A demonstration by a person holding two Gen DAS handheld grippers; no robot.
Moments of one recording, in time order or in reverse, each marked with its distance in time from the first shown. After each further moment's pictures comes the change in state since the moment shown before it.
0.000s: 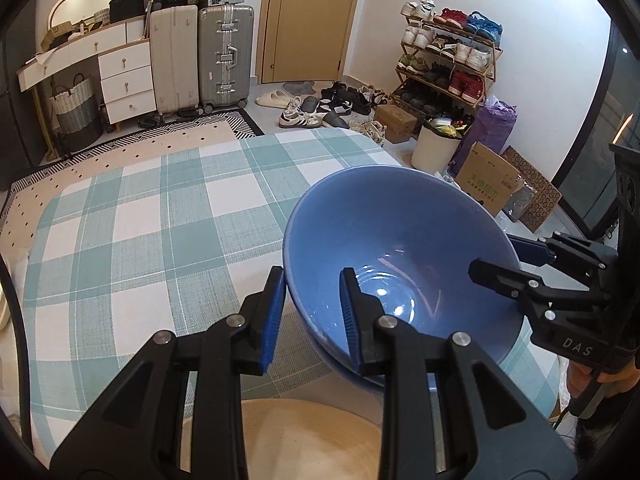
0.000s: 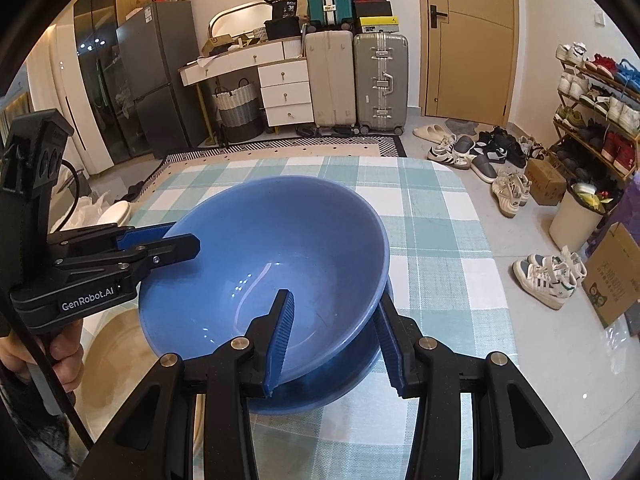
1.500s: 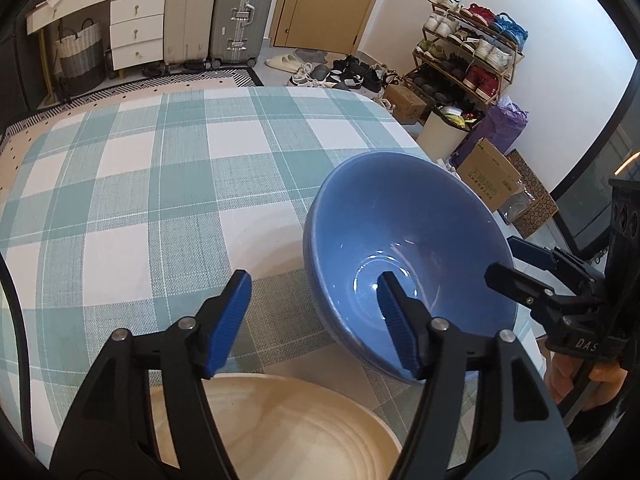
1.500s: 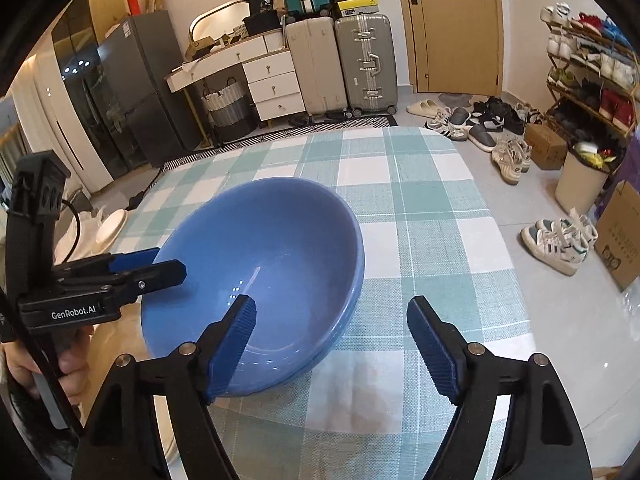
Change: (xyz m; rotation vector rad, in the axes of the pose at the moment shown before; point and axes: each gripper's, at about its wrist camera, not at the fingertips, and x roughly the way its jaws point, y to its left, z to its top) left arm 0.051 0.032 -0.026 -0.145 0.119 -0.042; right arm 0.024 -0.040 -0.028 0.117 0.044 0.046
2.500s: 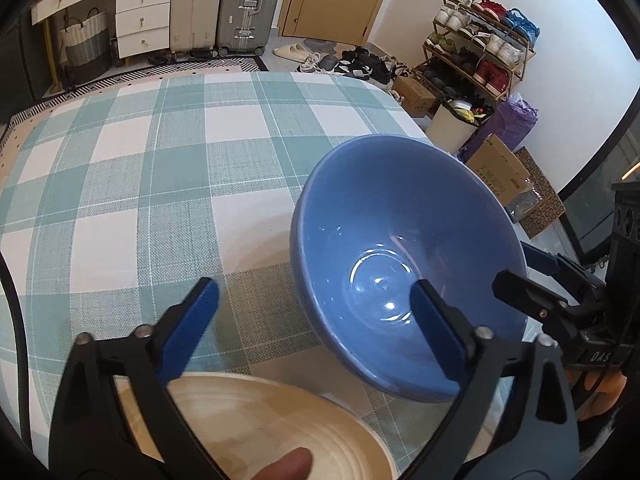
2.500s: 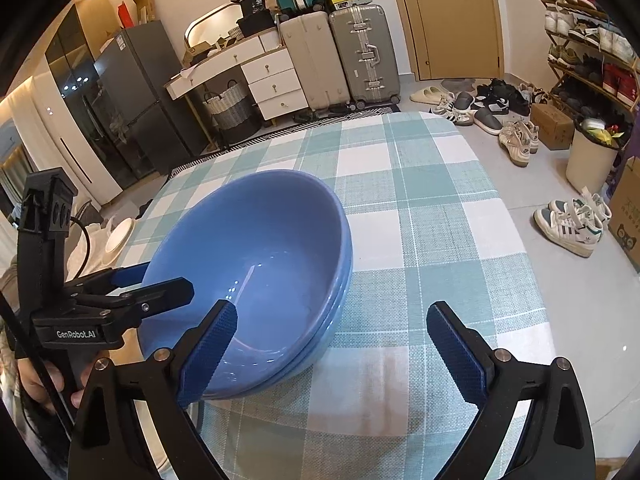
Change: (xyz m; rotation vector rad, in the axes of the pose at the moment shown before) left arm 0.022 -0.008 -0.004 -0.020 0.035 0.011; right arm 0.013 -0.014 -0.002 0.056 0.016 0.065
